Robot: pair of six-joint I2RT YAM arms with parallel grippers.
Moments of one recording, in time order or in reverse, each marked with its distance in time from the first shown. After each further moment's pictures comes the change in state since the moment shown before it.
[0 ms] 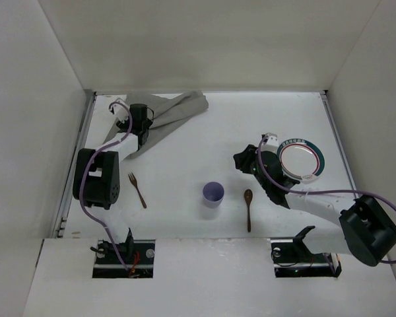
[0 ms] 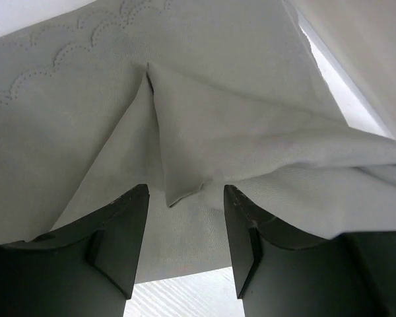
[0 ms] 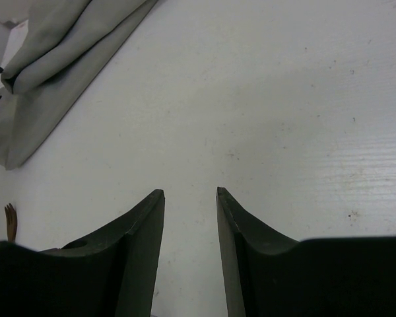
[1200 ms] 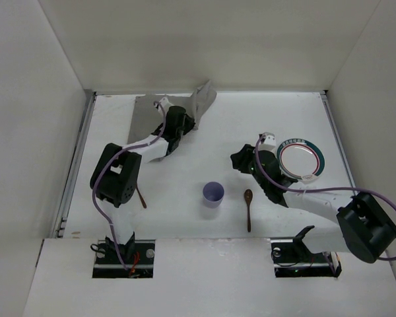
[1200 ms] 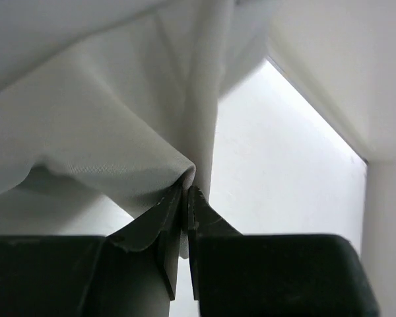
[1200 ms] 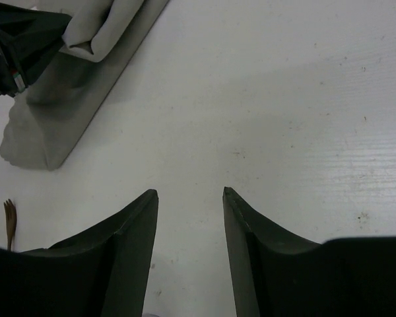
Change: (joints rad) left arm -0.278 0.090 0.057 0.199 0.234 -0.159; right arm 0.013 0.030 0.019 0.000 -0.005 0.000
